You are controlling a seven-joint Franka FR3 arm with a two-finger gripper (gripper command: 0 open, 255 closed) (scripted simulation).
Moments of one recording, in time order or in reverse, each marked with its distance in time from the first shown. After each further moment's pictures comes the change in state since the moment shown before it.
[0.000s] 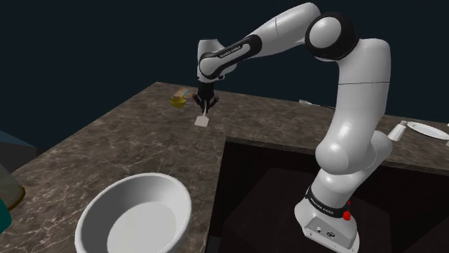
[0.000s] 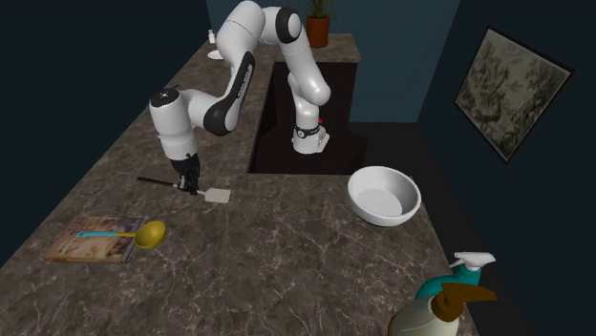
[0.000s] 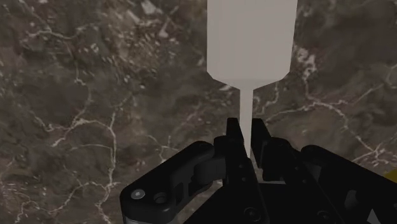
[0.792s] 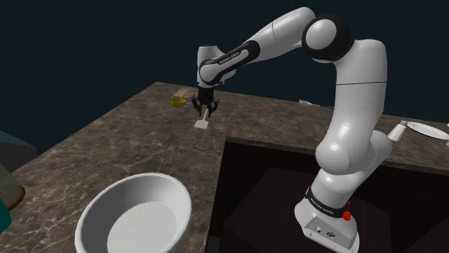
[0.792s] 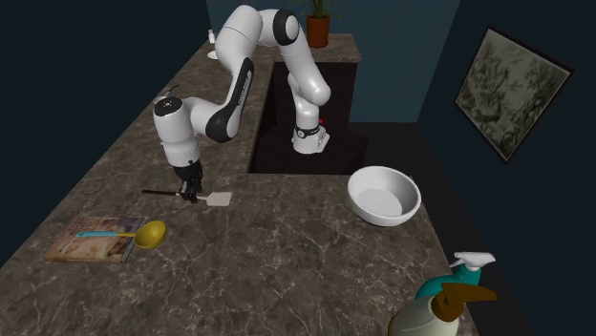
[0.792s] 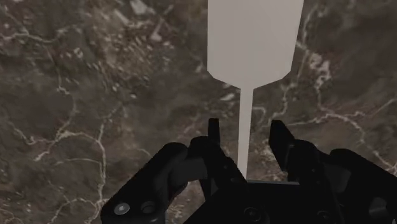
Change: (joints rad) arm 0.006 0.031 -0.009 -0.022 -0.021 0.050 0.015
